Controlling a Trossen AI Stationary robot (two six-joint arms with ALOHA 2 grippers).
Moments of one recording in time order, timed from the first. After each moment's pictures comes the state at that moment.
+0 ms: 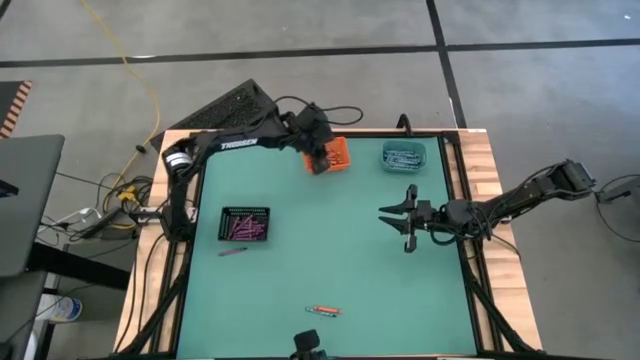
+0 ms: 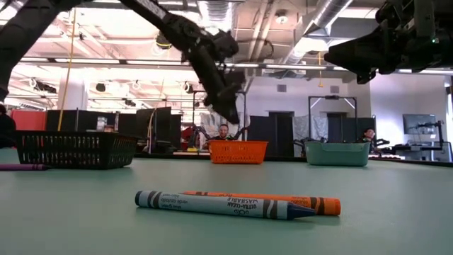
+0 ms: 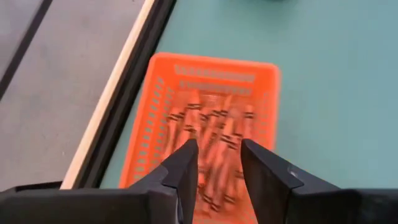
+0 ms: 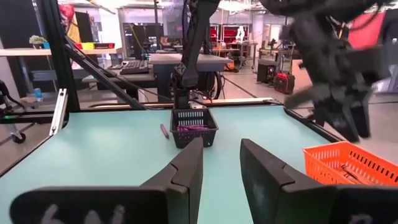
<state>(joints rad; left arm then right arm) 0.51 1.99 1.59 -0.42 0.01 0.22 0.23 0.87 0.09 0.84 0.37 0.00</state>
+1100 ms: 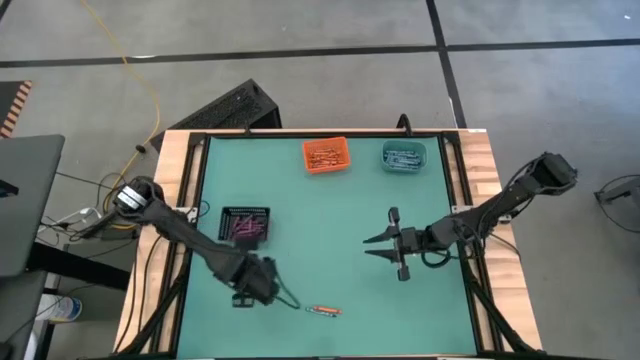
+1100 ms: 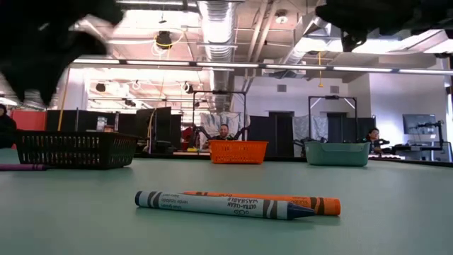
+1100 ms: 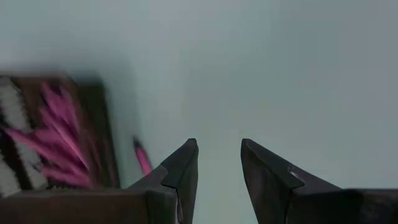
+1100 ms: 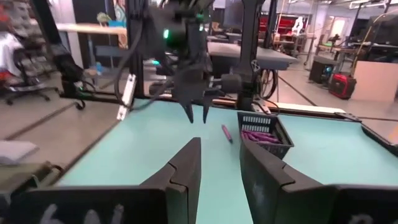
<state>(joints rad) -0.54 1.68 1.24 -1.07 -0.12 -0.55 0.46 1.14 0.36 0.78 0.37 -0.04</state>
